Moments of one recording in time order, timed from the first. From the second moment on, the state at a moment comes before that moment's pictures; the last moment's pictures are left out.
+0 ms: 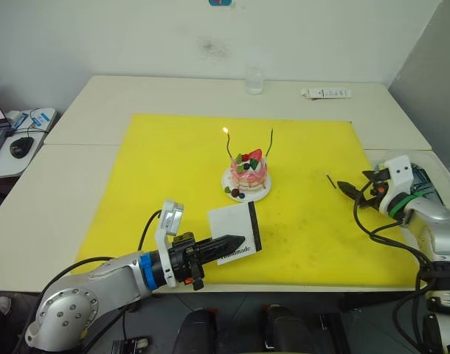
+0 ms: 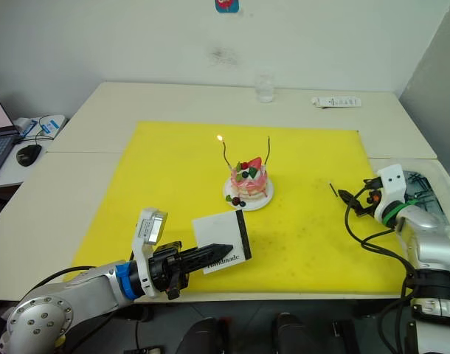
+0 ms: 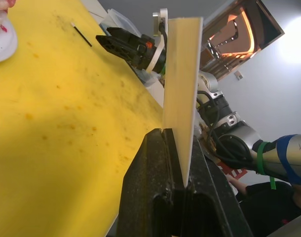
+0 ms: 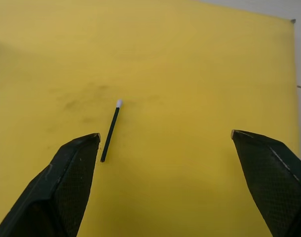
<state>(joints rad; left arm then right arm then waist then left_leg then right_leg) 0.03 0.68 0.07 -0.62 -1.51 0.88 -0.35 -0.41 -0.60 -0.21 0.33 0.26 0.33 0.68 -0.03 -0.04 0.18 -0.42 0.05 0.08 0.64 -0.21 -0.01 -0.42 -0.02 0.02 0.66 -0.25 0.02</state>
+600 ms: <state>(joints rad) 0.04 0.68 0.08 -0.62 -1.51 0.88 -0.32 -0.46 -0.49 -0.16 0.41 0.24 0.25 0.62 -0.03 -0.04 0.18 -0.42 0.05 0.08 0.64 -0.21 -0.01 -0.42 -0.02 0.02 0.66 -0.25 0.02</state>
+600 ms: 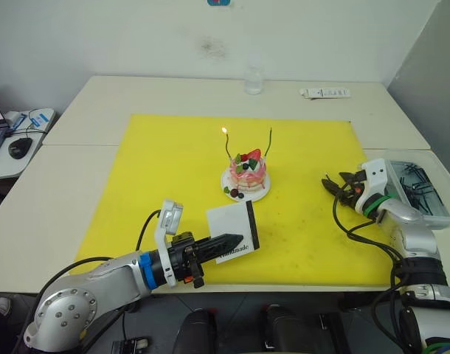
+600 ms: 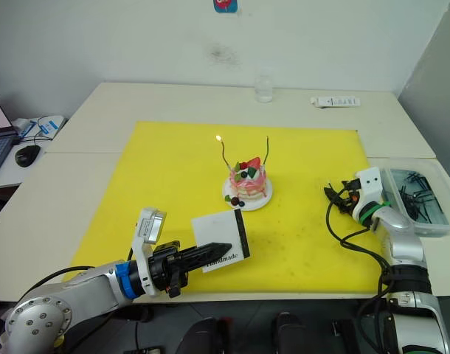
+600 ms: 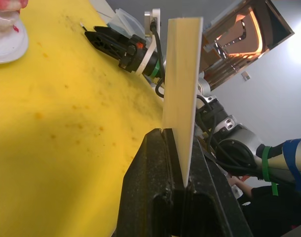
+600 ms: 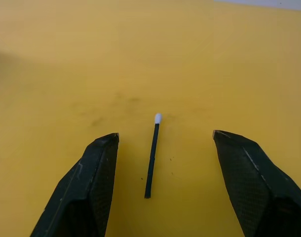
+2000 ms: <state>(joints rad) -0.11 0.62 0.05 -0.48 -1.41 0.86 -0.29 -0.36 -0.80 0.02 -0.24 0.22 0.40 0.91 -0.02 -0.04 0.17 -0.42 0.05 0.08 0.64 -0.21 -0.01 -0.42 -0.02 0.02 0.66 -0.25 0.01</state>
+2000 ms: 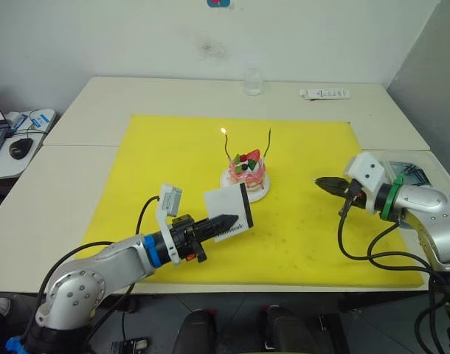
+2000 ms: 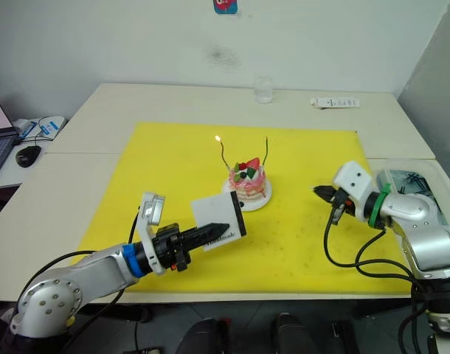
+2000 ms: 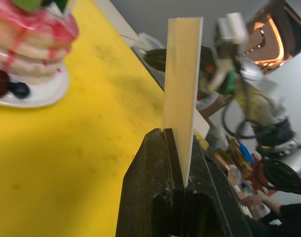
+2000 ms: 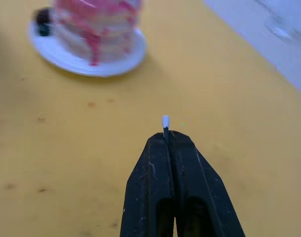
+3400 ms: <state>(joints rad) -0.26 0.44 0.04 -0.38 -1.37 0.93 -0.21 -0.60 -0.72 0.27 -0.39 0.05 0.28 0.96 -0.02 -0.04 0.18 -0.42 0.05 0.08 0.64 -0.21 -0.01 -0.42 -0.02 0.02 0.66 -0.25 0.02</state>
